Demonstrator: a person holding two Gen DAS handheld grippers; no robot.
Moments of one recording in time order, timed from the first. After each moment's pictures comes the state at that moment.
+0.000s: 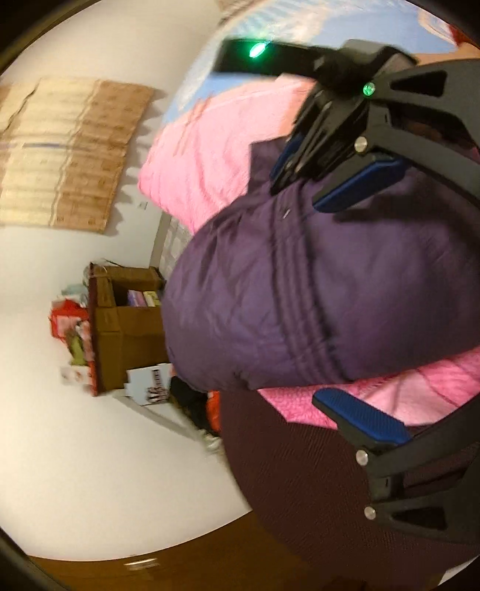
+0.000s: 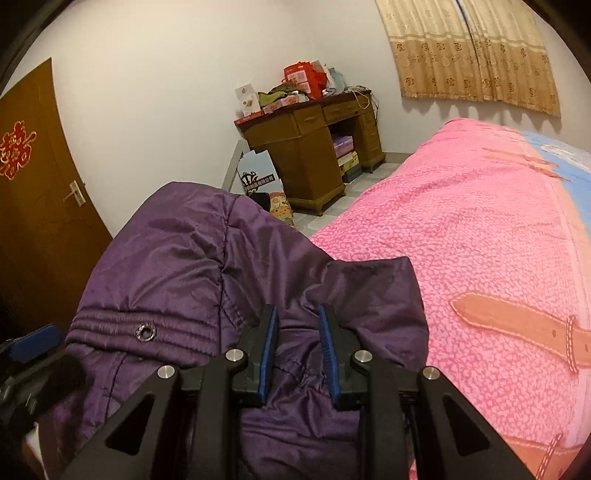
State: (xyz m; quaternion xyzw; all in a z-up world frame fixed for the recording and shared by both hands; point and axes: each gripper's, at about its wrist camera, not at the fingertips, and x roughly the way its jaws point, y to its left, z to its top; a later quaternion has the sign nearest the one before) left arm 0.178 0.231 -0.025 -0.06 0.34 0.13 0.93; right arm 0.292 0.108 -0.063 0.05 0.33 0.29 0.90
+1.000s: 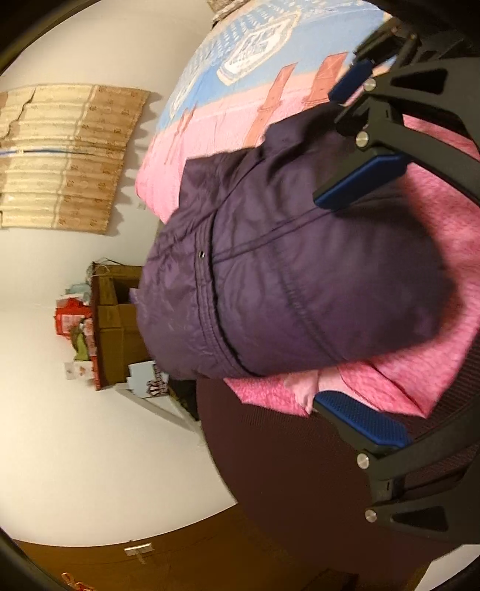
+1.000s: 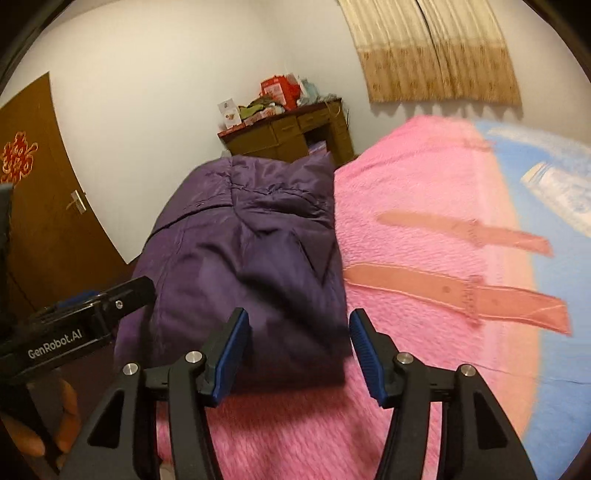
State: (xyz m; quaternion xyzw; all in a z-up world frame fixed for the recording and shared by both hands) left arm 0.103 0.208 -0.034 -0.05 0.33 0.15 0.93; right arm 0.122 0.012 -0.053 0.06 0.32 0.24 0.91
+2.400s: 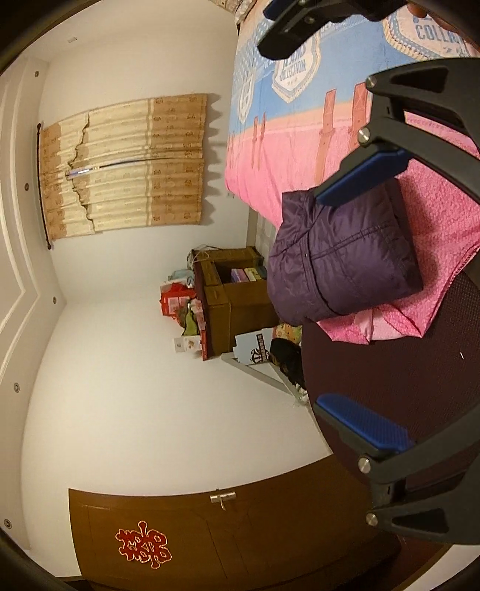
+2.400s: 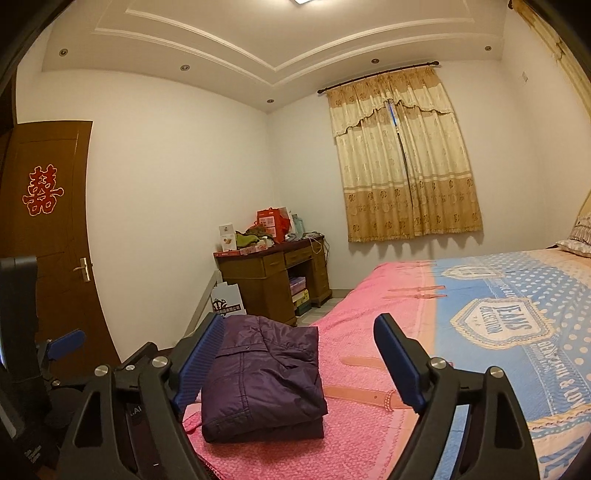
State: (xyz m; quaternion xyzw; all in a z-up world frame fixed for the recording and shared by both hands) left arm -0.035 0.138 0.058 0.01 0.14 0.20 0.97; right arm -0.055 -0.045 0.103 0.06 0.06 0.18 0.98
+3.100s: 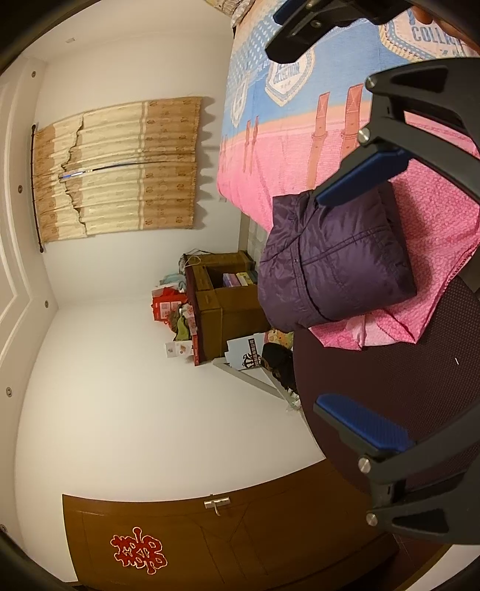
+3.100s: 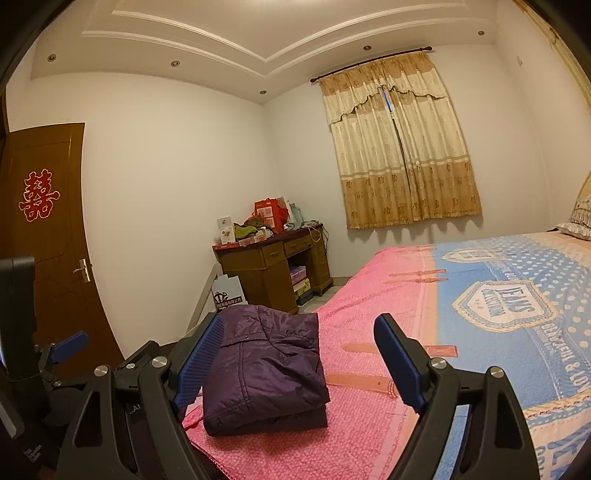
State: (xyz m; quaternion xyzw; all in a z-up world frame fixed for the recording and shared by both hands) left arm -0.032 0.133 0.053 0.00 0.16 0.20 0.97; right arm -0.047 -0.052 0.095 0.07 0.09 0.18 0.98
